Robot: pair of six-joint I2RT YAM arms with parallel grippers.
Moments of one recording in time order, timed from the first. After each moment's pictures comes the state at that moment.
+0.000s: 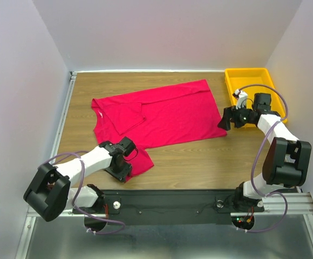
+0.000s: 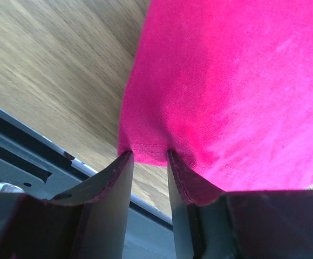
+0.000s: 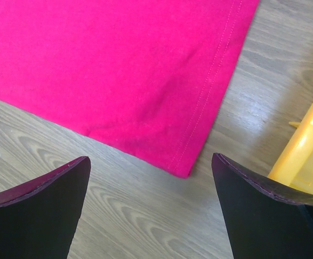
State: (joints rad) left arm -0.67 1.22 0.59 -0.92 -0.10 -1.64; right arm -0.20 1.53 1.00 -0.43 -0.68 -0.37
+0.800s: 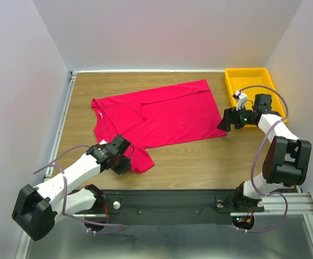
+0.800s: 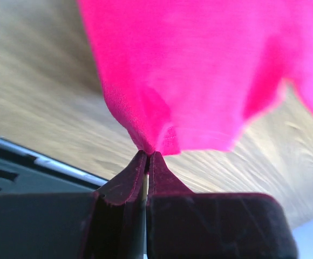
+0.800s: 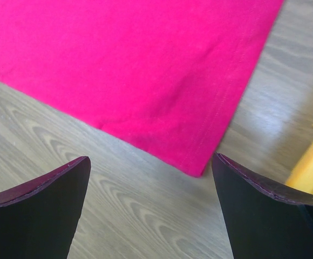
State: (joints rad) left arm -0.66 0.99 0.59 -0.87 -0.12 -1.55; right arm -0.22 1.53 1.00 -0.45 -0.75 -0.39
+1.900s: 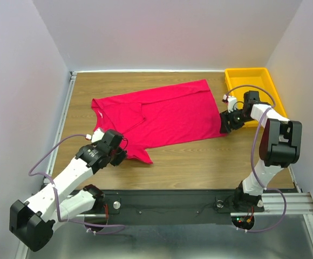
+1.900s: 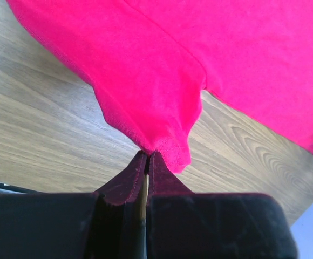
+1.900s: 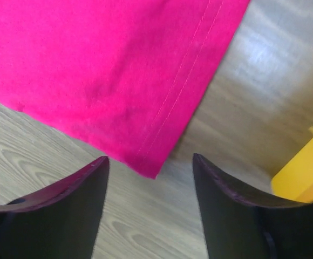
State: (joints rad) left arm -0.60 0.87 0.66 -0.82 -0.23 -1.33; right arm -0.15 1.78 1.17 -0.64 -0.51 -0.57
